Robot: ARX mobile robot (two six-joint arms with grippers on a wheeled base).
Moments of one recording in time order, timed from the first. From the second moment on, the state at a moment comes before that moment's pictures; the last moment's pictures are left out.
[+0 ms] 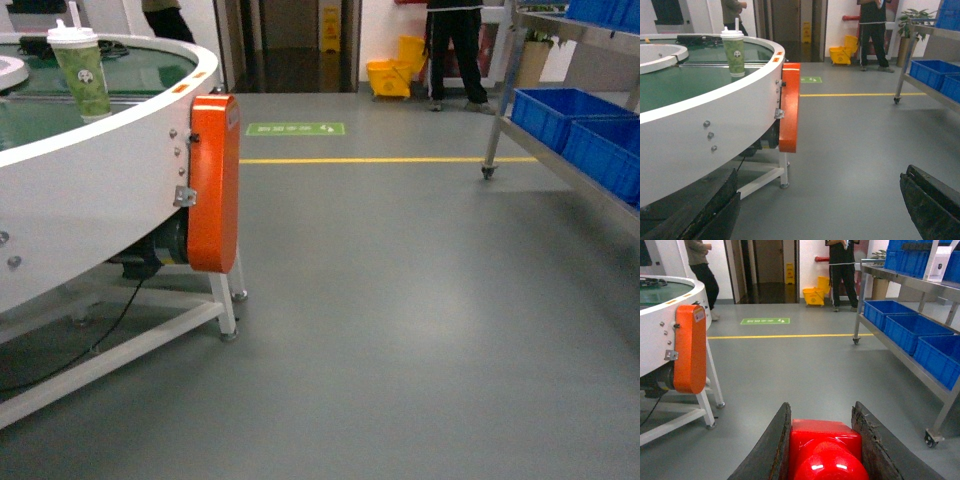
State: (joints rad) left arm 0.00 0.01 0.02 -0.01 0.00 0.00; right arm 0.00 0.00 0.01 -0.01 0.00 0.01
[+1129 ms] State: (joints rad) left arm 0.00 0.01 0.02 0.00 0.00 0.00; right arm 0.00 0.00 0.01 -0.01 0.00 0.01
